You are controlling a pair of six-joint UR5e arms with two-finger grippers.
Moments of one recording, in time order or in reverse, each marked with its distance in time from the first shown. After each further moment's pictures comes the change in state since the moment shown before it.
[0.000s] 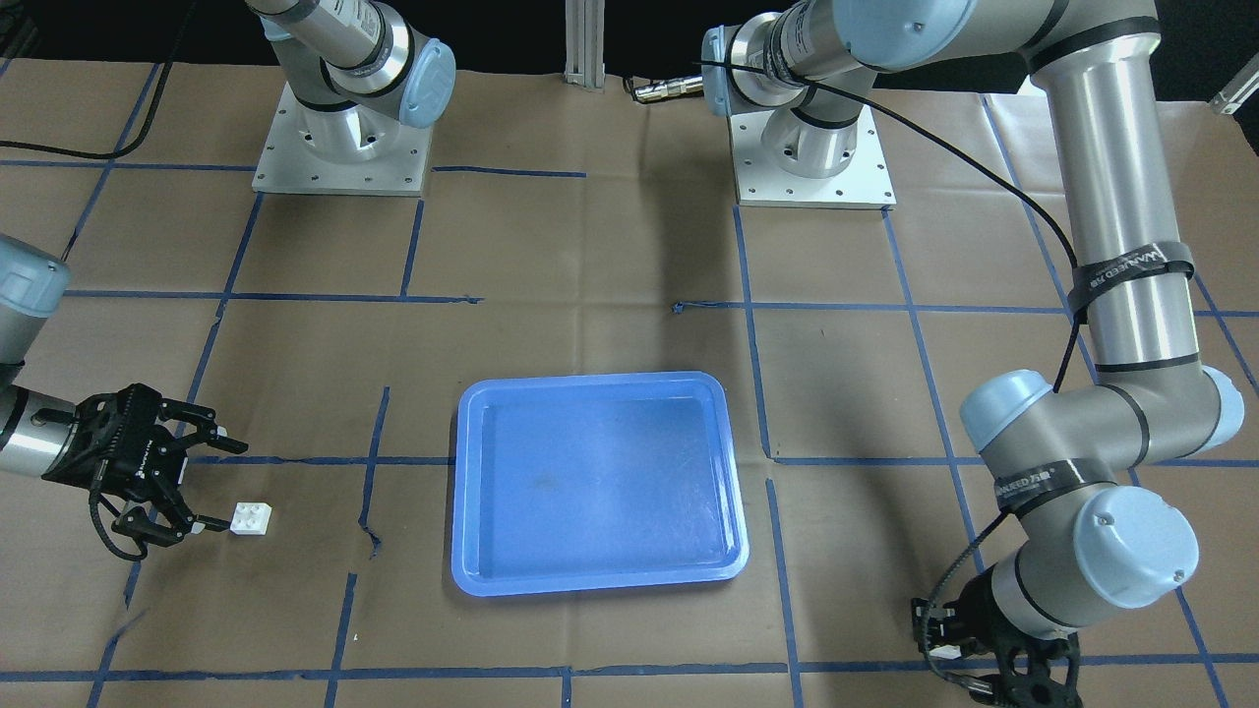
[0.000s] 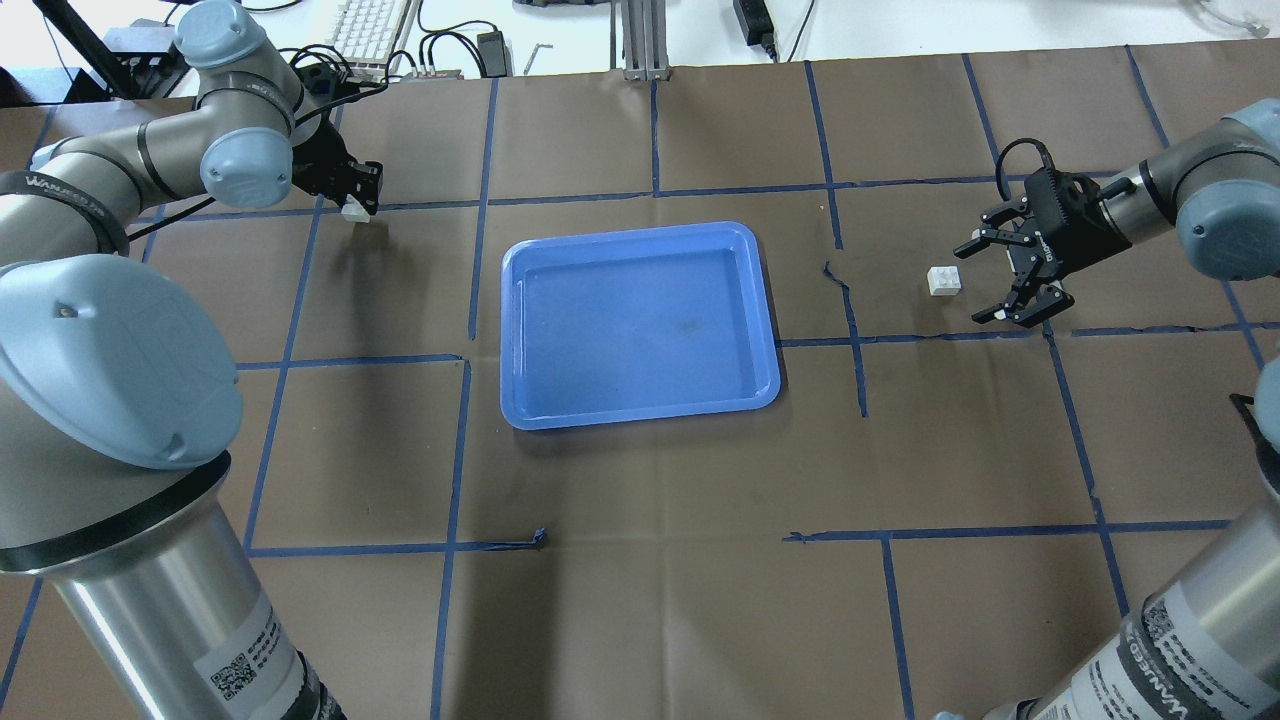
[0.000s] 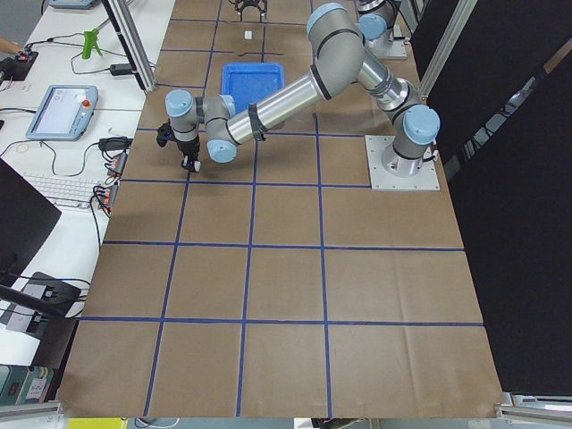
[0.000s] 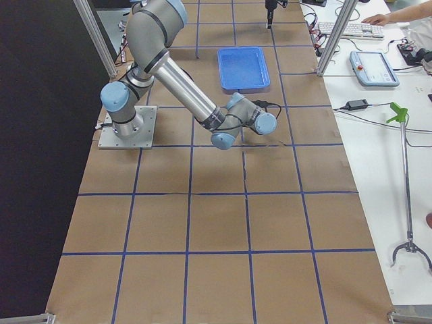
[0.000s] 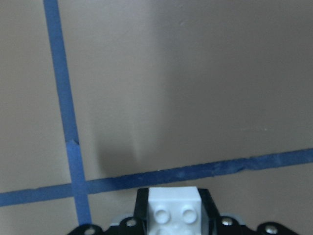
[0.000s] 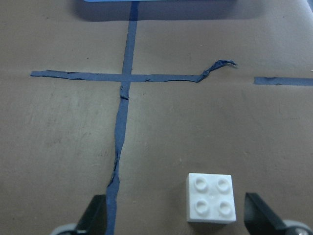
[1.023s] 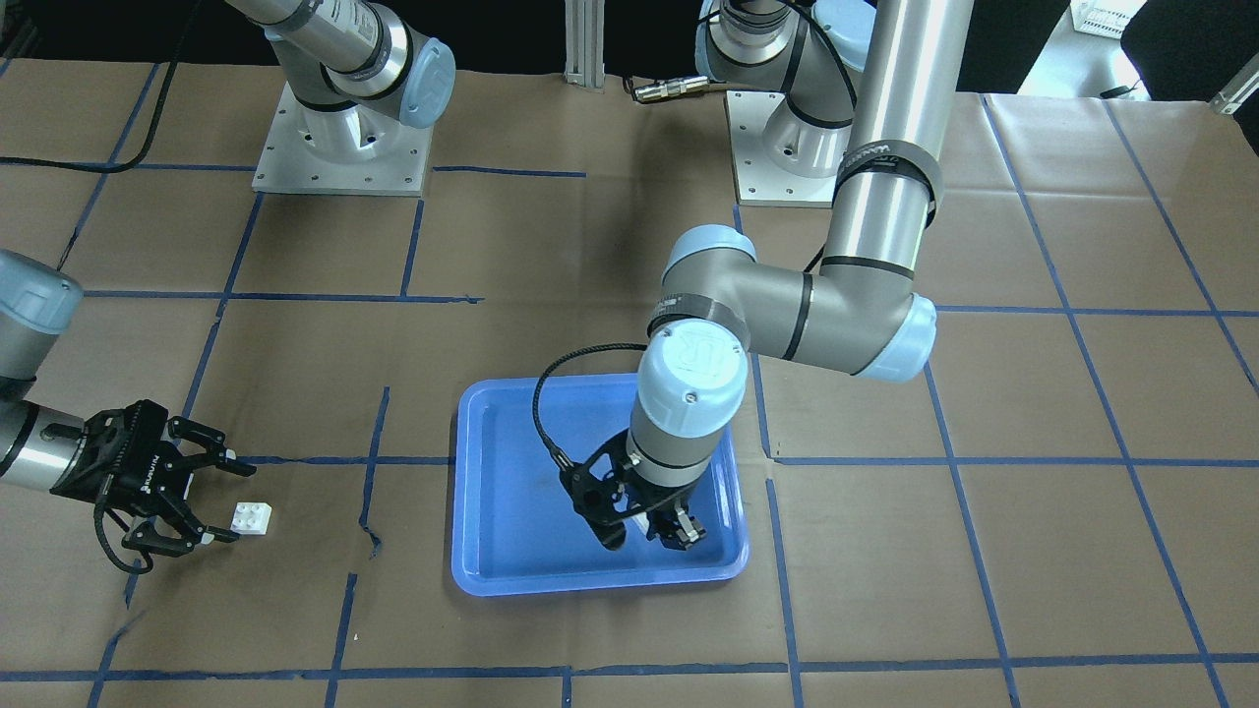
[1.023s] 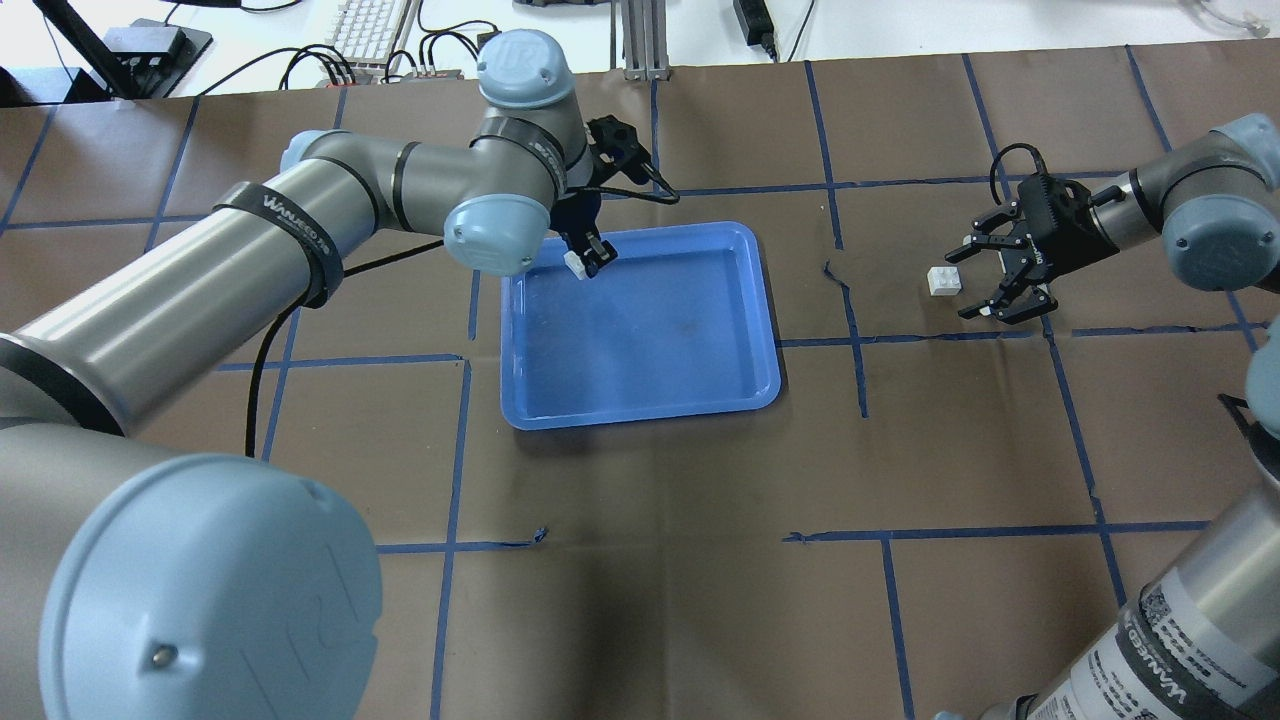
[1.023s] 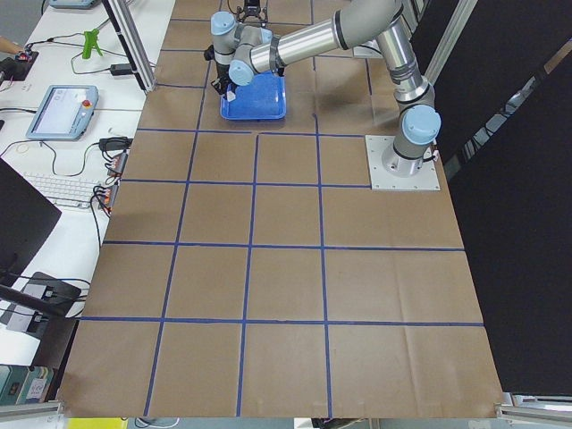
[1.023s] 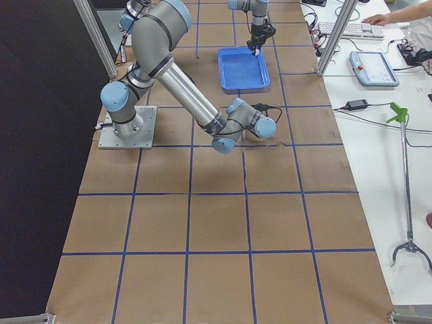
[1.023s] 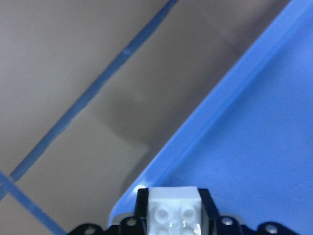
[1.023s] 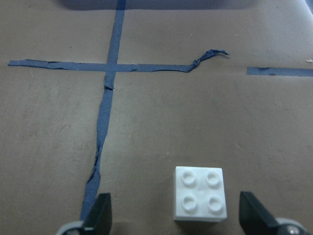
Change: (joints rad) left arm -0.456 0.145 -0.189 -0.013 0.038 0.366; right arm 0.000 0.036 -0.004 -0.060 0.036 0.007
